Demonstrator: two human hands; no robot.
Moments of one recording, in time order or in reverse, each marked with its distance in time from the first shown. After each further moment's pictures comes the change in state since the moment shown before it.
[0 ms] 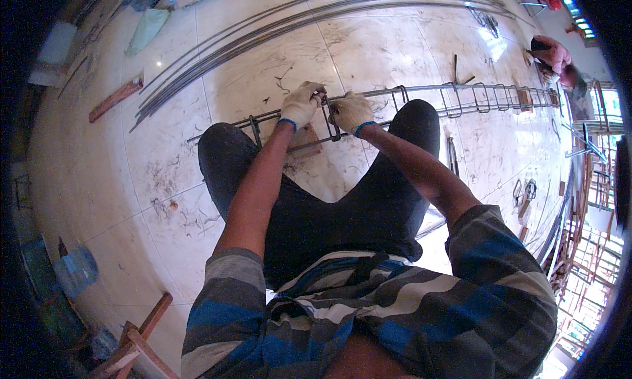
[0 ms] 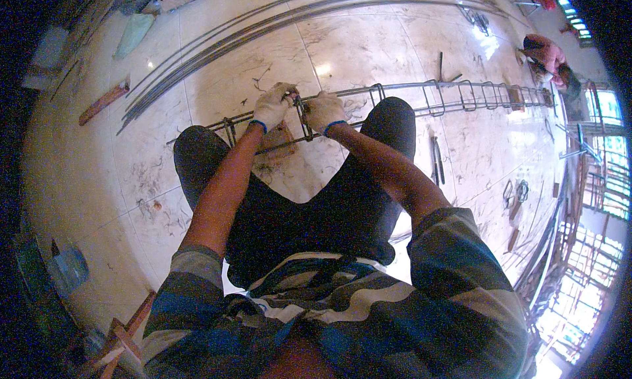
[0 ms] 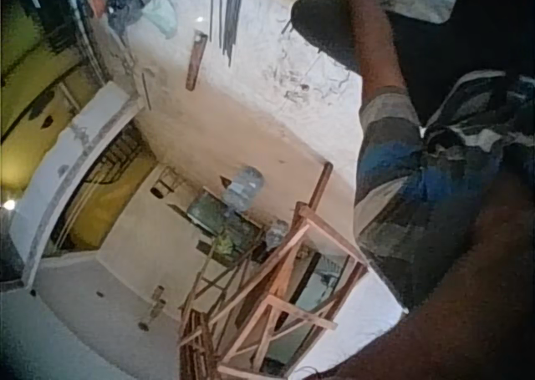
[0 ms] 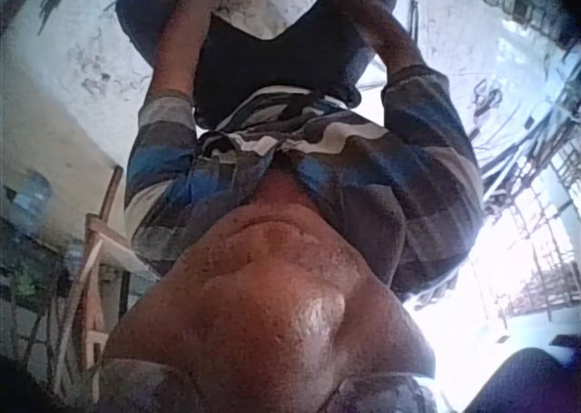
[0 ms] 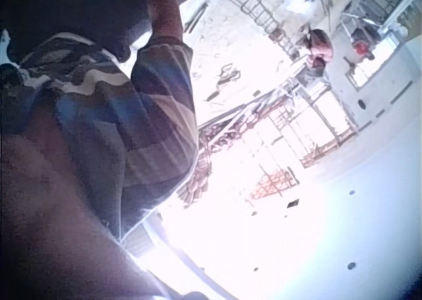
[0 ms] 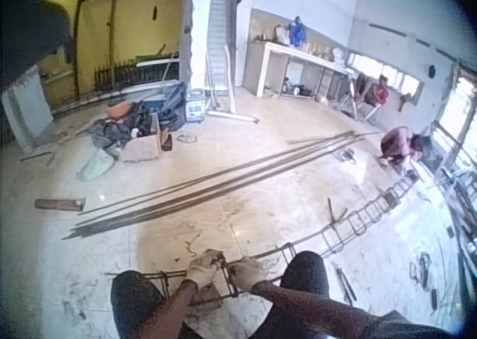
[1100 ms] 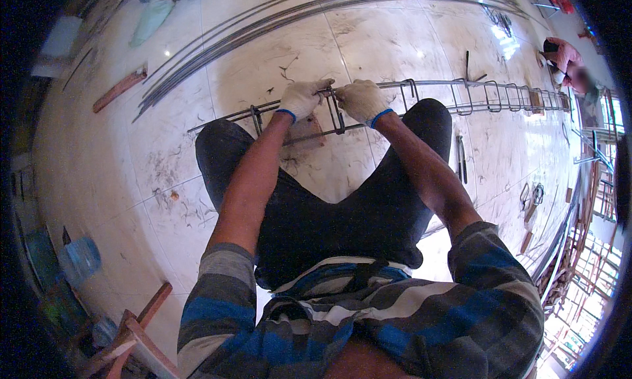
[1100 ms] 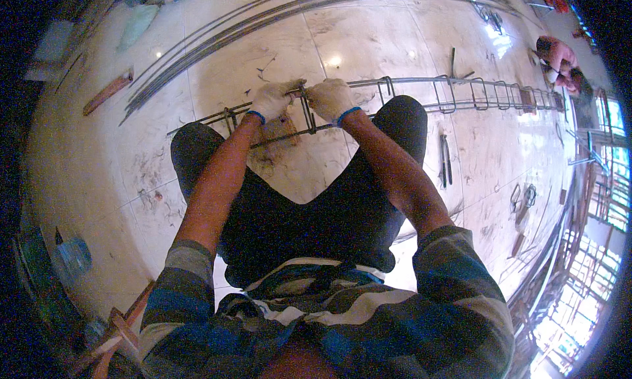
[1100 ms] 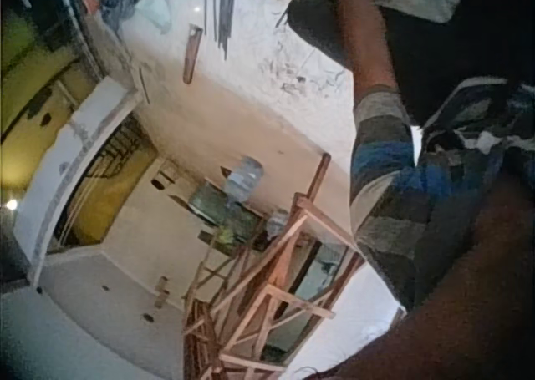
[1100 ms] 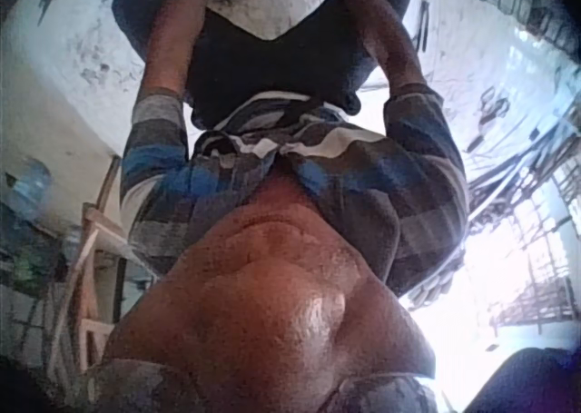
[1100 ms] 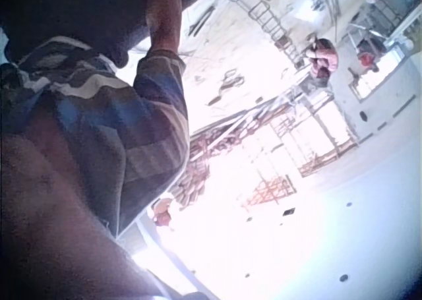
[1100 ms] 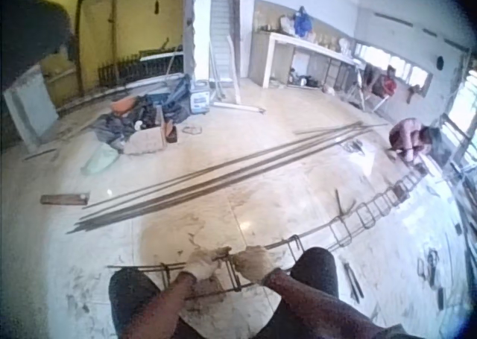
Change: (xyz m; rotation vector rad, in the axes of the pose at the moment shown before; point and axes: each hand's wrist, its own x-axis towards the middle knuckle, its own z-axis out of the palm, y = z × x) left_hand -0.002 0.002 -0.013 0.074 -0.227 -0.037; right_hand 0.008 0.016 -0.014 -0.136 0.105 -0.292
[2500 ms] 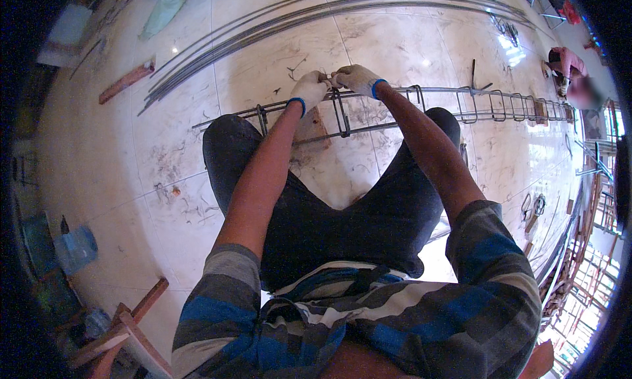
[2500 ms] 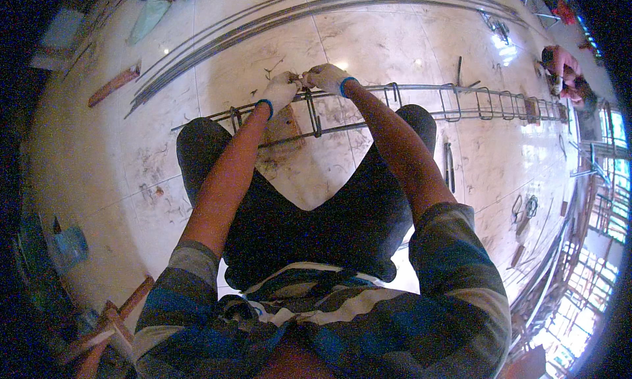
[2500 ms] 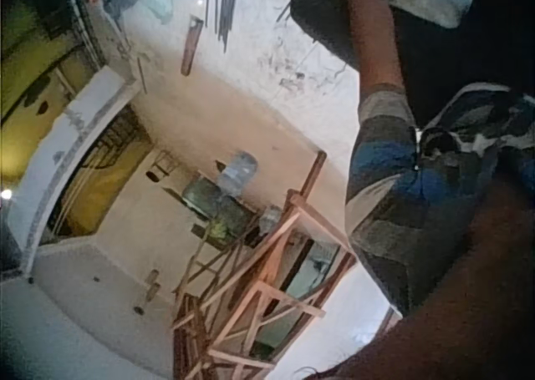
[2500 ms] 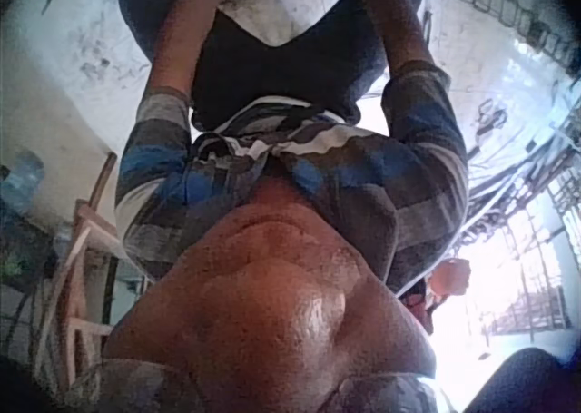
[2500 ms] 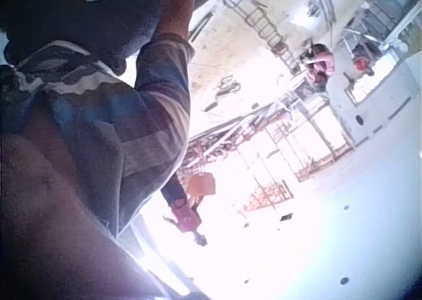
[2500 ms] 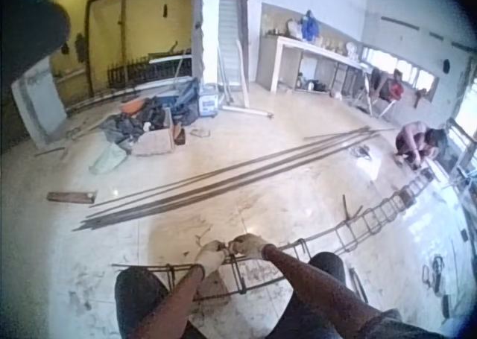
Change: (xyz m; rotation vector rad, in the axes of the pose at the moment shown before) left_hand 0.032 -0.002 0.003 -0.212 0.163 -0.280; right_hand 0.071 0.047 0.019 0.662 -0.222 0.136
